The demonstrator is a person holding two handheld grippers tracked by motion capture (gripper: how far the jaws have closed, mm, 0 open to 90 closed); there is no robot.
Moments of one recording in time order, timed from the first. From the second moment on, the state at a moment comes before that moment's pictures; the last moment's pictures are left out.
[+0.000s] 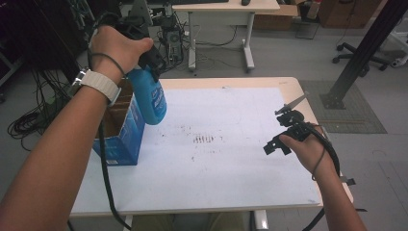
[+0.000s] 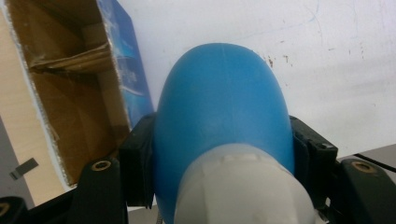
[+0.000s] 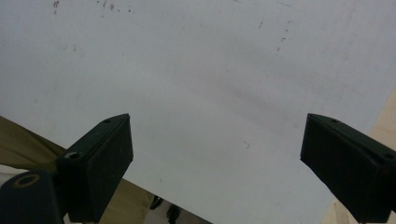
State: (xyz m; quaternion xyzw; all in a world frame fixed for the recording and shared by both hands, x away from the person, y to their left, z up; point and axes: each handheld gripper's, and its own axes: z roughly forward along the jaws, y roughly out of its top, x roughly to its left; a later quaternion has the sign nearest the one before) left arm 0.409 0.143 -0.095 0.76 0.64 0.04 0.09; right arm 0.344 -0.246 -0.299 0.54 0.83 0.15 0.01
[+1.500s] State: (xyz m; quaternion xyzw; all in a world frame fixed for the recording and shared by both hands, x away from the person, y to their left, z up) left arm 0.399 0.216 -0.056 0.72 0.68 0.08 0.10; right arm 0.348 -0.241 -0.297 0.54 0.83 0.14 0.01
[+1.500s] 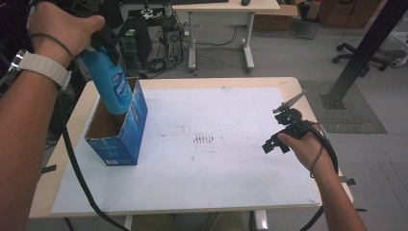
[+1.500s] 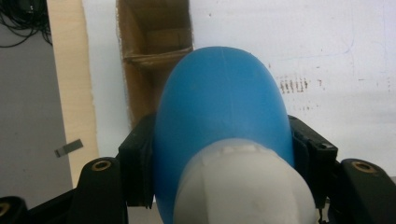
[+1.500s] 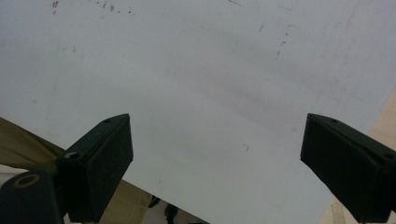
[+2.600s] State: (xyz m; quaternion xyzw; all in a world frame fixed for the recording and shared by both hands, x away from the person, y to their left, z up) left arm 0.406 0.254 -0.089 0.69 0.71 0.08 0.09; right arm 0.351 -0.237 -0.301 0.54 0.83 0.14 0.00
